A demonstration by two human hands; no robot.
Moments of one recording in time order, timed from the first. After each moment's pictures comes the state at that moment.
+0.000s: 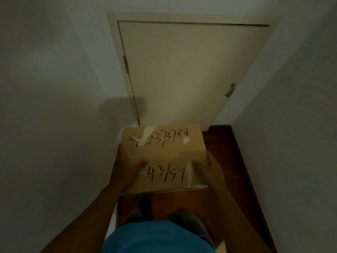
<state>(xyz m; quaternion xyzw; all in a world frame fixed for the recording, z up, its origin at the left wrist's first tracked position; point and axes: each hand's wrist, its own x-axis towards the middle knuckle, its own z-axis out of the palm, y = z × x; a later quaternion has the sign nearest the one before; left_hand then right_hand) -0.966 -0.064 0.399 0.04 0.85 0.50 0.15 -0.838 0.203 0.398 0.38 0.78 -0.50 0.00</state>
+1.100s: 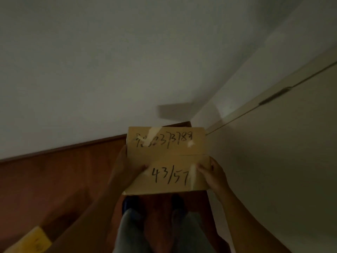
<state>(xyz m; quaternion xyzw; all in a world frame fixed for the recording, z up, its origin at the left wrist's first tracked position) -1.002 0.078 0.244 -0.51 0.67 0.53 -0.11 -1.245 0.270 0.295 -0.08 0.86 -0.30 0.41</state>
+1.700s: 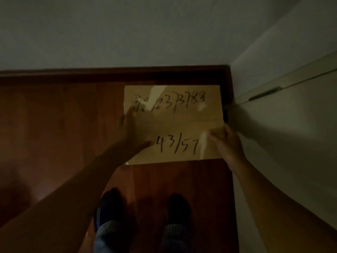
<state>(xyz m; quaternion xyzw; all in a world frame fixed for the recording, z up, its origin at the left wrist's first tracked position) -1.094 0.105 -0.210 -0.51 0.71 0.48 -0.06 -1.365 0.245 -0.185 -0.15 0.85 -0.29 0.41</state>
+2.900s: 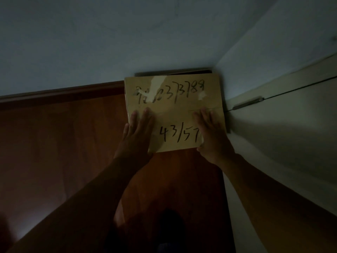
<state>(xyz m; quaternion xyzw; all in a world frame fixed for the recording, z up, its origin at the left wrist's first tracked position) -1.187 0.093 -0.232 -0.35 0.89 0.28 0.09 -1.419 0.213 -0.219 -0.52 0.81 0.04 0.25</state>
